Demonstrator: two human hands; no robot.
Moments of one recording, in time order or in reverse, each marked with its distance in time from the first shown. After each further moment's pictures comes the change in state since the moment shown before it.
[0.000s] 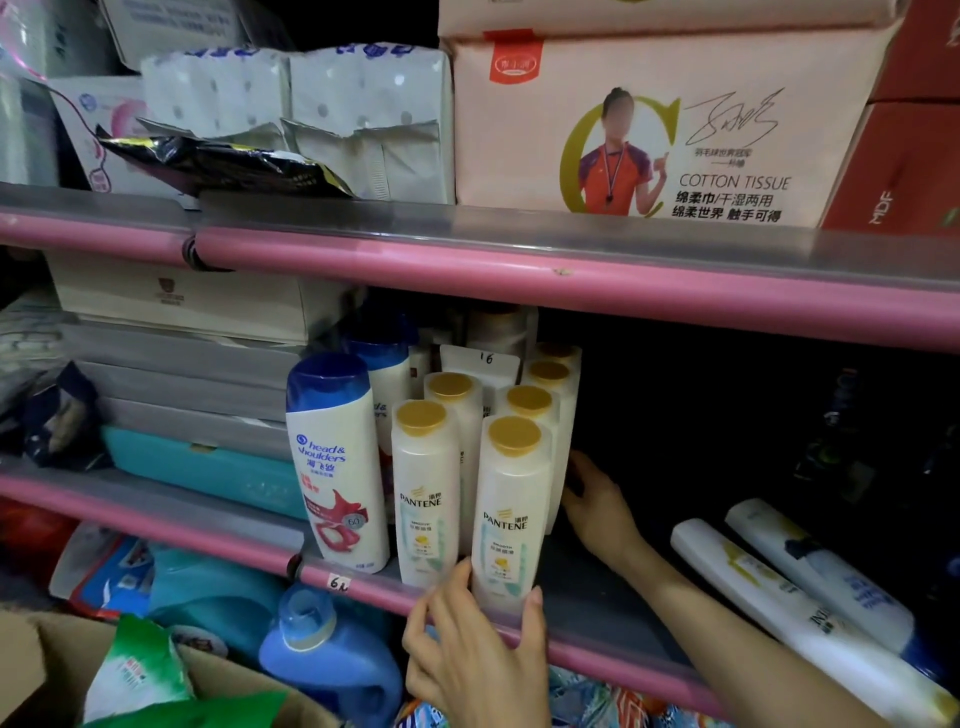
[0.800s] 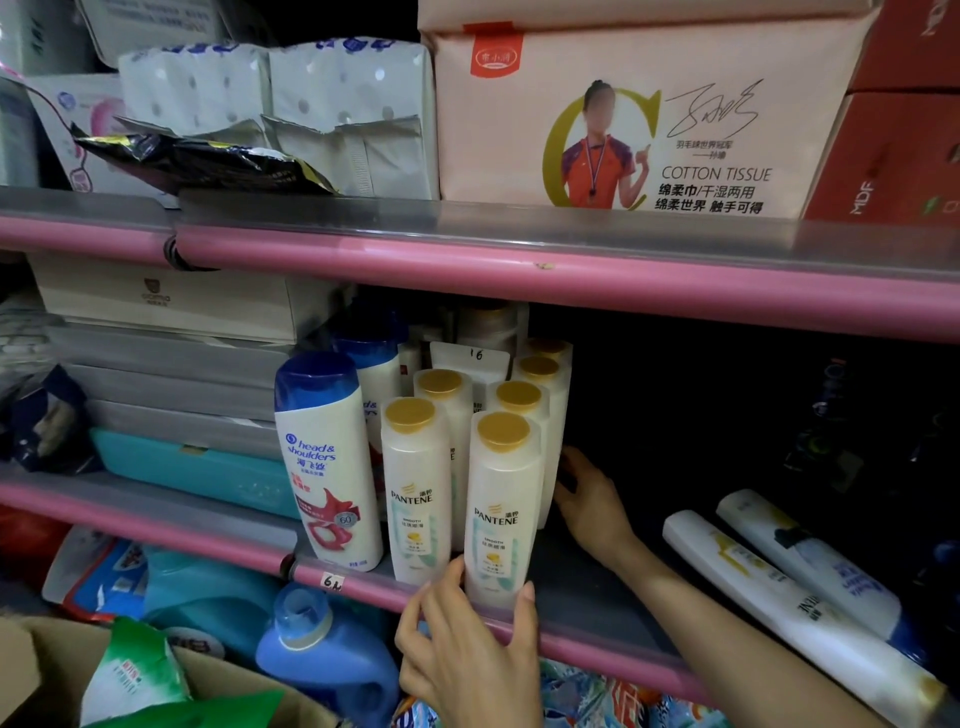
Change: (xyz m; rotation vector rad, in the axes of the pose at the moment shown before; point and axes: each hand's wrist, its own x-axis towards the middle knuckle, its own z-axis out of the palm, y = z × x) left_hand -0.002 0.004 -0.005 -0.049 -0.035 -0.131; right_hand -0.004 -0.005 0.000 -0.062 0.033 0.027
